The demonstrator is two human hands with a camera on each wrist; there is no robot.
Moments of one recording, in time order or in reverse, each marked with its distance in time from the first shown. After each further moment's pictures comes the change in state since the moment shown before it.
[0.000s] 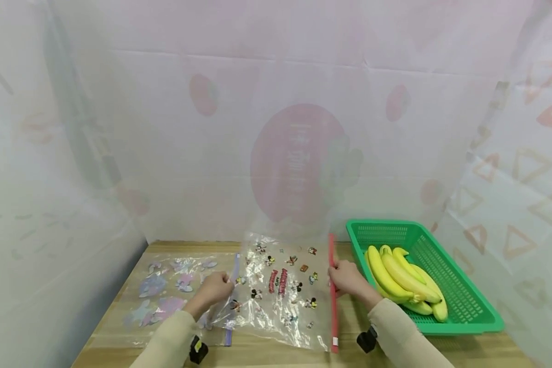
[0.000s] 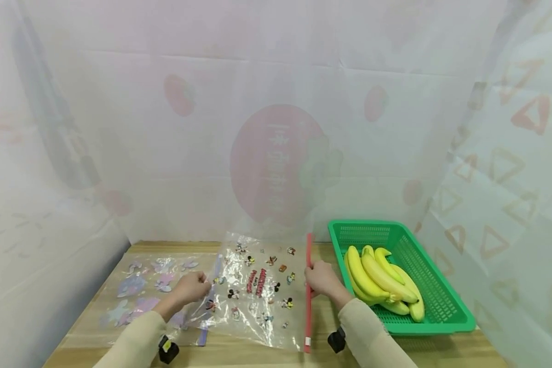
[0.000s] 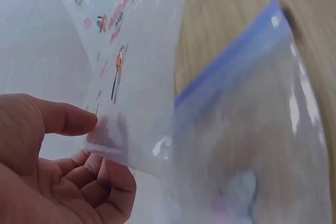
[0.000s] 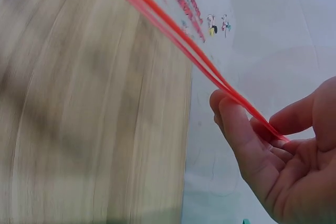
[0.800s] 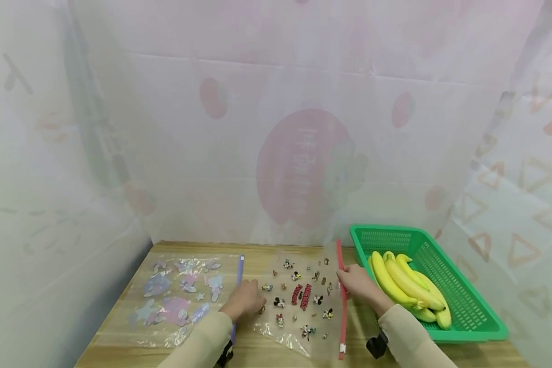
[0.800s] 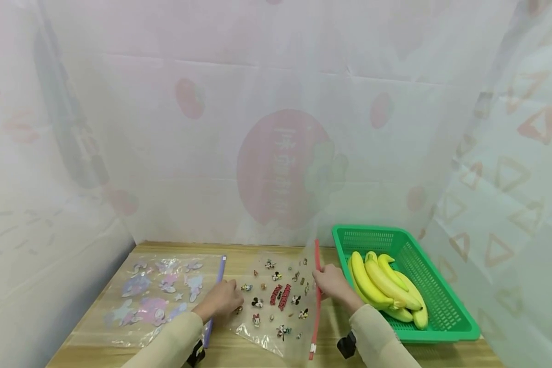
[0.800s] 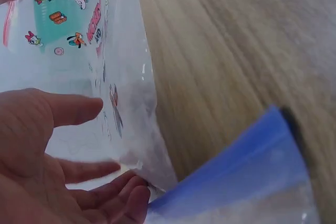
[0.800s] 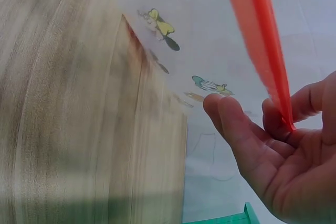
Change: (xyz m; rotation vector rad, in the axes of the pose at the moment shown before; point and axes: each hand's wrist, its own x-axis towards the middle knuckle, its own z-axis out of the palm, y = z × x) left_hand 0.001 0.034 0.058 0.266 -0.093 0.070; right_hand -0.008 0.003 -0.015 -0.005 0.019 0.001
